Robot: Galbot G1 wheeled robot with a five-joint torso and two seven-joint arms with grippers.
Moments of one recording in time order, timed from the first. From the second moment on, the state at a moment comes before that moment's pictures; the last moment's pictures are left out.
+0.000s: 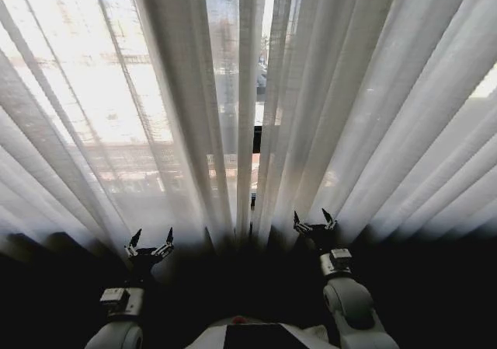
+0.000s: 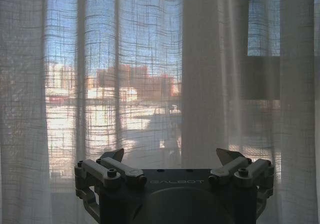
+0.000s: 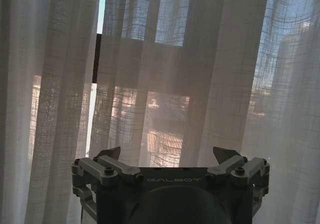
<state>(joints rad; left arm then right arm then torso) 1.86 -1.47 -0.74 -2.24 -0.21 -0.07 0.07 -1.60 1.39 0.59 2.12 0.04 -0.07 0.05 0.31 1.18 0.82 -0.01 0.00</state>
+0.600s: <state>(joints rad) 1.87 -1.48 -0.73 -2.26 -0.19 -0.08 0.07 -1.40 1.36 0.58 1.97 0.15 -0.17 0.05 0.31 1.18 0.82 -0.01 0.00</state>
